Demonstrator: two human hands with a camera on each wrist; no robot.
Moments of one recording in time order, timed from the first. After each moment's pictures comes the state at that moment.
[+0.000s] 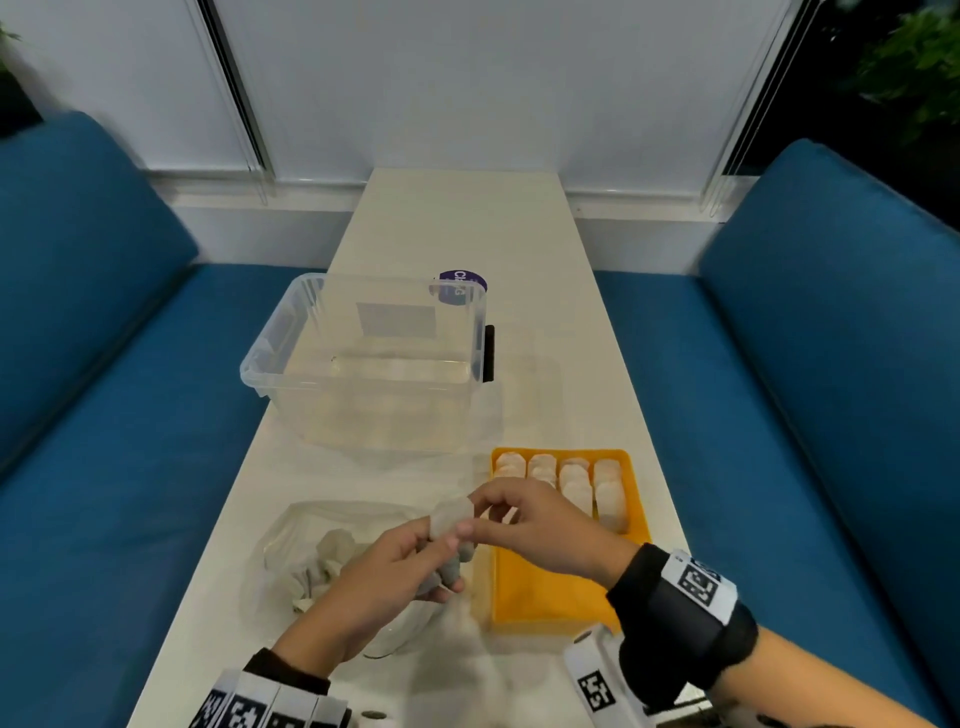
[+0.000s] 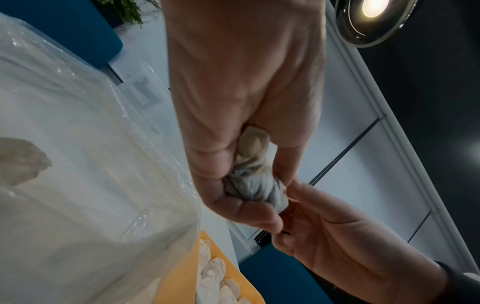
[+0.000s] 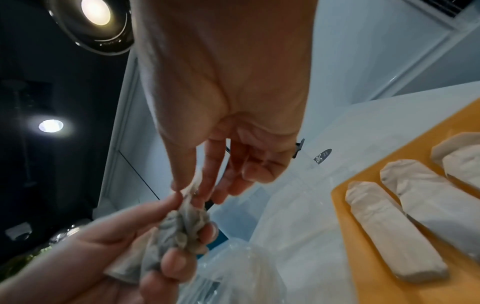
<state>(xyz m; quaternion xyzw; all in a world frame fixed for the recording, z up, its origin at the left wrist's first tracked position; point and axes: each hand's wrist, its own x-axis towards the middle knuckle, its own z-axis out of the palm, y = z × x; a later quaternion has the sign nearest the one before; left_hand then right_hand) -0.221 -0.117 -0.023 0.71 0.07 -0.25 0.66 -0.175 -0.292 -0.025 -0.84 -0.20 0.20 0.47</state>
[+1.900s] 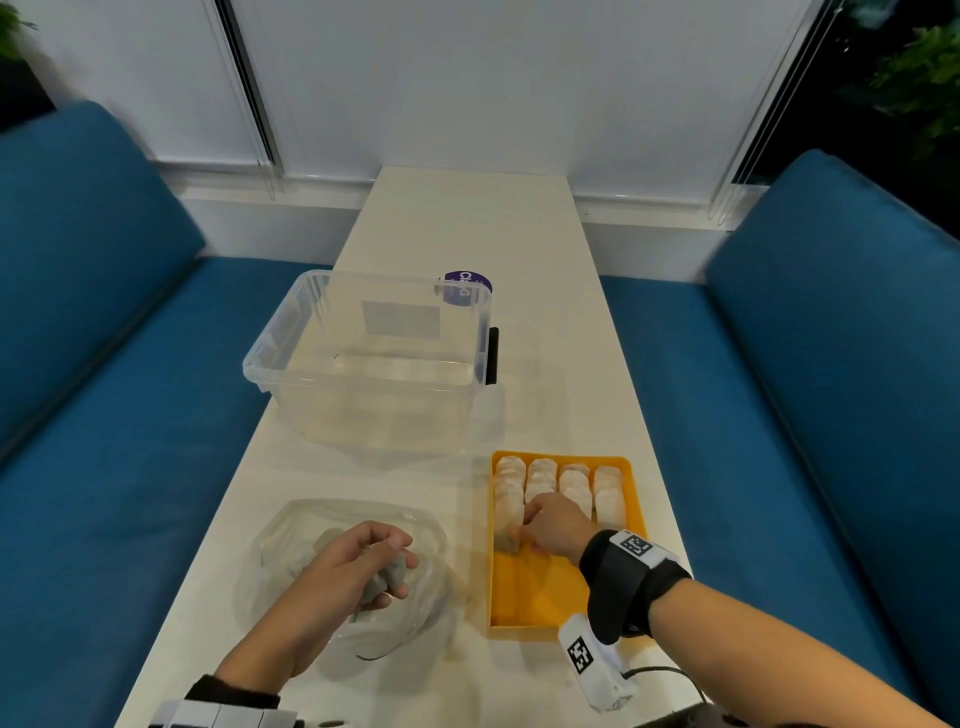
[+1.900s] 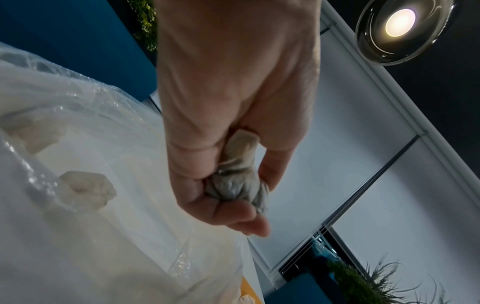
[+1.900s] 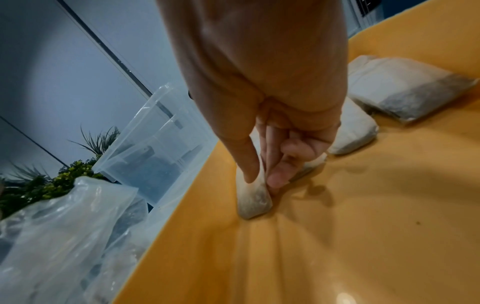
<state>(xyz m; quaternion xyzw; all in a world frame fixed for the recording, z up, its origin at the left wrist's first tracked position) -0.227 -0.086 -0.030 0.71 0.18 -0.21 0.64 -0.131 -0.314 -0.117 -0.90 0.08 0.28 0.32</state>
